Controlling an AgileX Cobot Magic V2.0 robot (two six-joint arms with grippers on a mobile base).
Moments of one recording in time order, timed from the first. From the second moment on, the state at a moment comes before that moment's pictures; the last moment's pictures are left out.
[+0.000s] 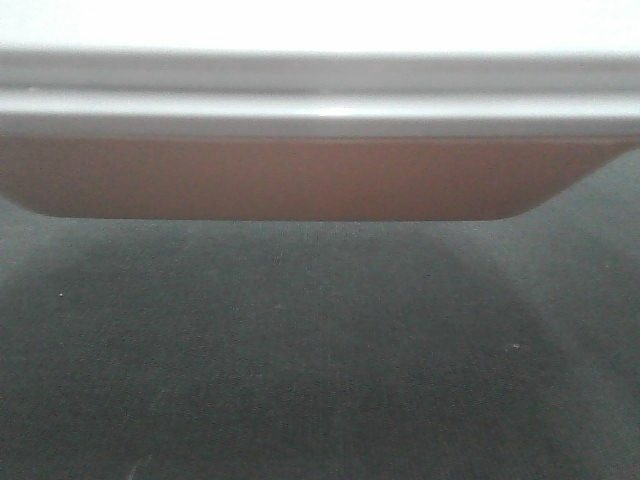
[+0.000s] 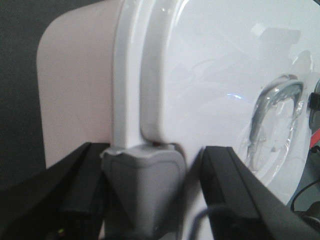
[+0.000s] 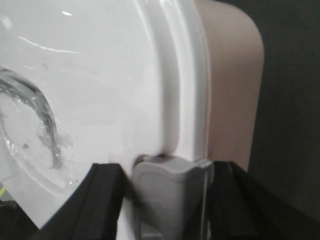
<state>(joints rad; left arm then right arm) 0.11 0.77 -0.84 -1.10 1.13 0.72 -0.09 0.82 -0.90 1.00 1.13 -0.56</state>
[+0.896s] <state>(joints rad) 0.11 0.77 -0.84 -1.10 1.13 0.72 -0.09 0.82 -0.90 1.00 1.13 -0.56</state>
